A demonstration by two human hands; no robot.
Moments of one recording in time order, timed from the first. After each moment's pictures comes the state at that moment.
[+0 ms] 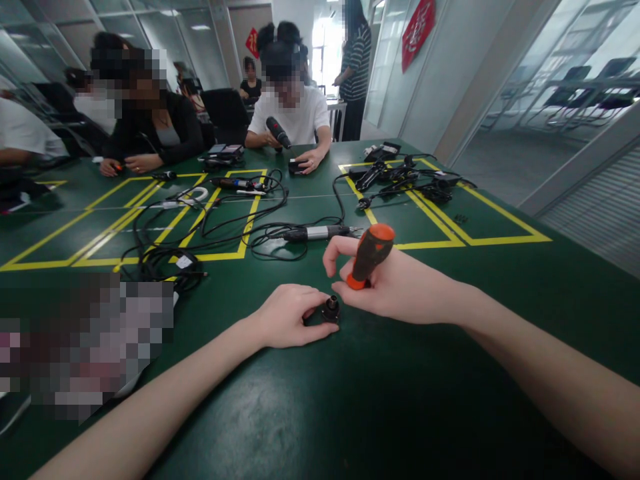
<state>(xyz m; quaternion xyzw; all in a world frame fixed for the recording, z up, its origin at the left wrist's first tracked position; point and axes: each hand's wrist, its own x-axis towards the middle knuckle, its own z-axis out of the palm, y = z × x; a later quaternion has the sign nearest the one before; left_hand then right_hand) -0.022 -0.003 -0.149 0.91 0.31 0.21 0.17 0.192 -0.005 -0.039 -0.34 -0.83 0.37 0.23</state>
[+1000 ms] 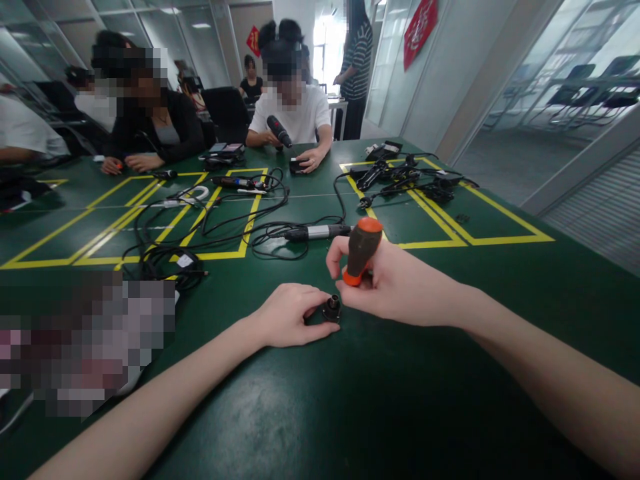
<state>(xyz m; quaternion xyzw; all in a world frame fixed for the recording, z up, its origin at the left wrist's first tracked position) -0.021 -0.003 -0.149 0.91 0.30 0.21 0.17 0.190 -0.006 -0.039 -0.35 -0.84 0.35 0.22</state>
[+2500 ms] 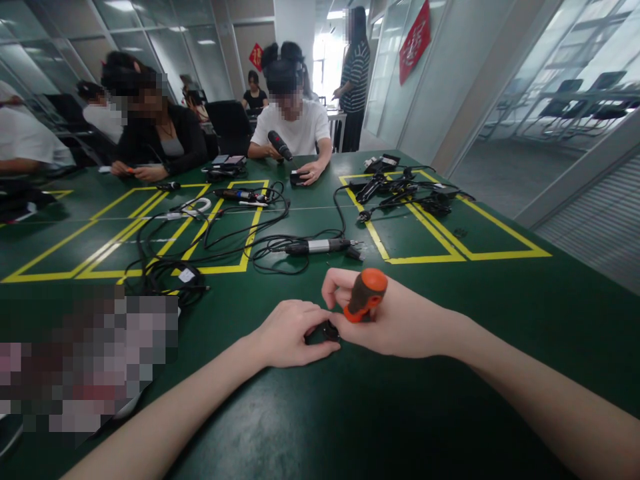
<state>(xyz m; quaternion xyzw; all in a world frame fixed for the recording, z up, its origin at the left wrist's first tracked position) -0.022 -0.006 -0.153 0.91 0.31 0.20 0.17 0.187 -0.010 -0.043 -0.34 -0.82 0.43 0.19</state>
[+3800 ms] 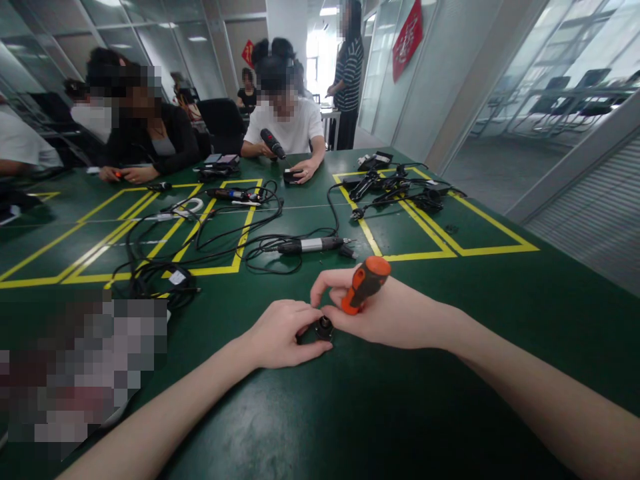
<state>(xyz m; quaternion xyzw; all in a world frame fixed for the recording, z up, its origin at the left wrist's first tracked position) -0.025 -0.006 -0.152 0.91 0.32 0.20 0.17 0.188 -0.006 -0.039 -0.38 -0.82 0.40 0.17</state>
